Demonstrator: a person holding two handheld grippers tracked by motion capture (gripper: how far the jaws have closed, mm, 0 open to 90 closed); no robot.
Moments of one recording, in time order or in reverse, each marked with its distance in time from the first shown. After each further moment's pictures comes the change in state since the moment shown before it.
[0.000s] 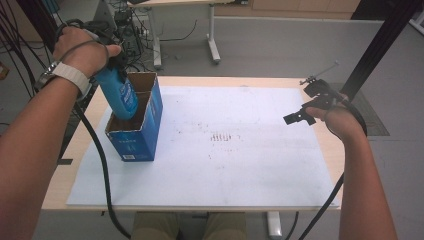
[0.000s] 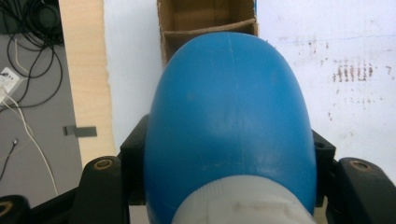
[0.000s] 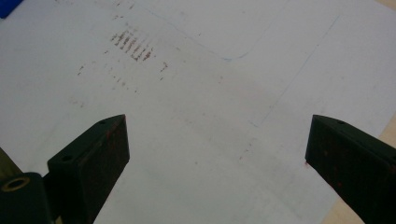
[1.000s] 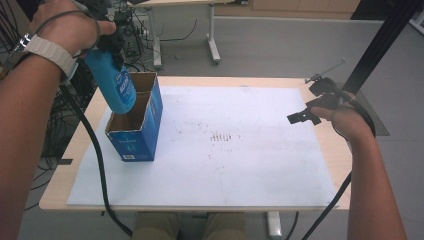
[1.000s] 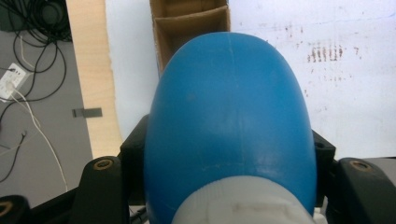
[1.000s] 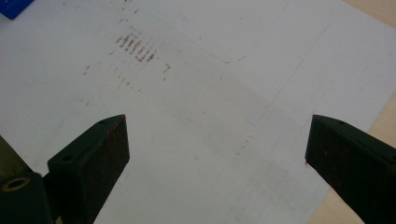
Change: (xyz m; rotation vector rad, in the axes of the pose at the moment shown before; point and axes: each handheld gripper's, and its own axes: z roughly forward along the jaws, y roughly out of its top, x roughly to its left) left arm -0.019 -0.012 -0.068 0.014 0.003 0.021; right arm 0.008 -0.005 -0.019 -0.020 -0.015 -0.020
